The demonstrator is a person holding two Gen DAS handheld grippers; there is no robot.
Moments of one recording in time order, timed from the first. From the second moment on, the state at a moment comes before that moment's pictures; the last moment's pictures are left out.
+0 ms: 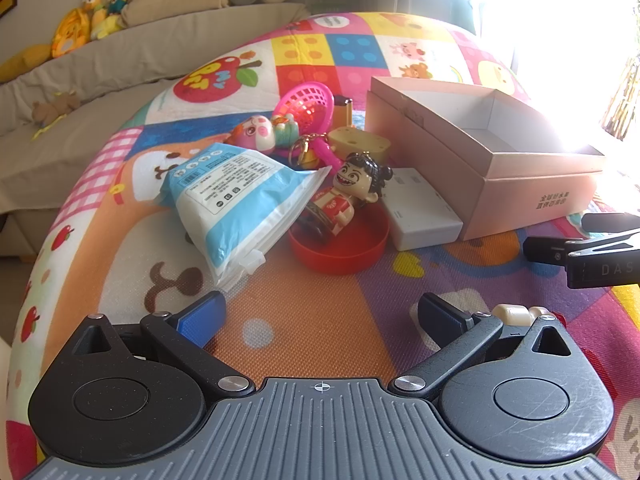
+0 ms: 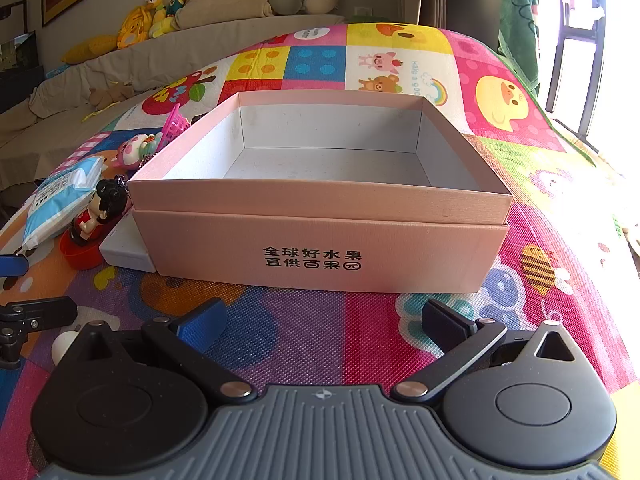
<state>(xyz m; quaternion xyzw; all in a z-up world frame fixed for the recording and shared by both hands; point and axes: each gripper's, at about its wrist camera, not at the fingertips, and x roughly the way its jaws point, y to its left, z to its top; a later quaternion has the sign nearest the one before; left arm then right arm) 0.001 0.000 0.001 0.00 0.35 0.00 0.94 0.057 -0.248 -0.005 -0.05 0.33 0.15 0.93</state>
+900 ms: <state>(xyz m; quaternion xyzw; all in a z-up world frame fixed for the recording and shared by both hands) 0.001 0.000 0.001 0.00 0.35 0.00 0.94 0.053 -0.248 0.000 -0.05 0.36 0.15 0.92</state>
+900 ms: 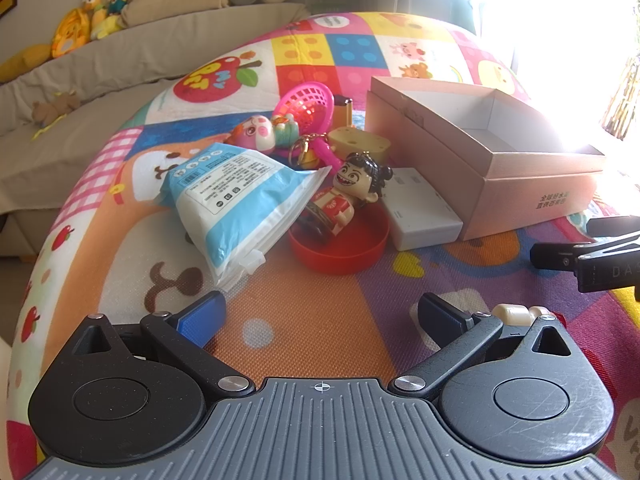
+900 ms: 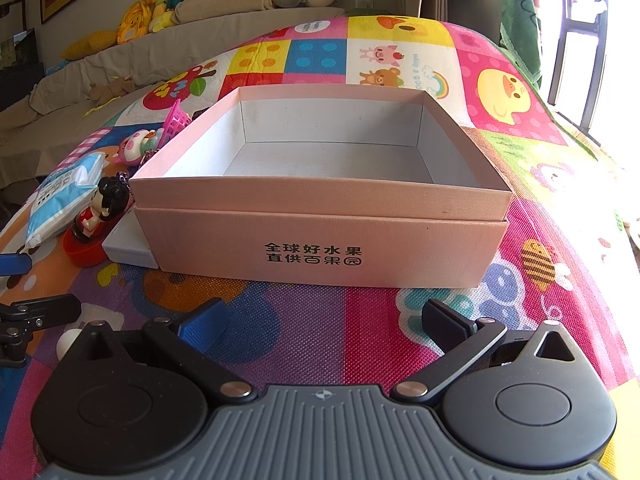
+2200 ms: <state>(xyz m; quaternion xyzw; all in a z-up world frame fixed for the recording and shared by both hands) -0.025 0.003 0.032 0.02 0.27 -0.02 0.96 0.085 -0.296 0.048 0.07 0.28 0.12 0.95</state>
